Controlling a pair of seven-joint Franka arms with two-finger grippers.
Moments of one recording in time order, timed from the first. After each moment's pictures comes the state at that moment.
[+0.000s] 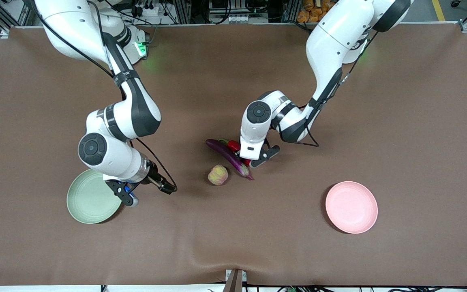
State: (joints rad) left arm -0.52 0.77 -0.26 -1.63 0.23 2.44 -1.47; right arm 0.39 0.61 -0.06 -1.44 0.23 2.09 0.97
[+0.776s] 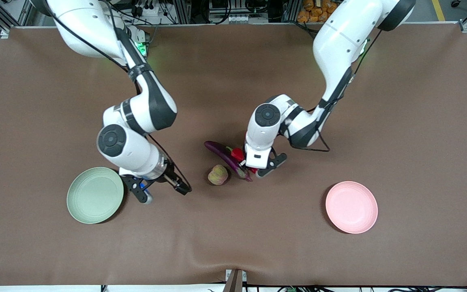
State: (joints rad) left arm -0.47 0.71 -0.24 -1.54 0.24 2.39 -1.46; right arm 0.48 0.64 -0.05 -1.39 0.23 2.16 1.14
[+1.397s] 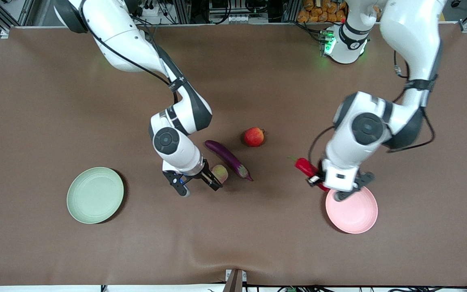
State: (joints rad) left arm -0.12 0.52 -0.24 -1.55 0.15 2.14 -0.94; right arm 0.60 0.79 -0.05 -1.38 0.23 2.31 1.25
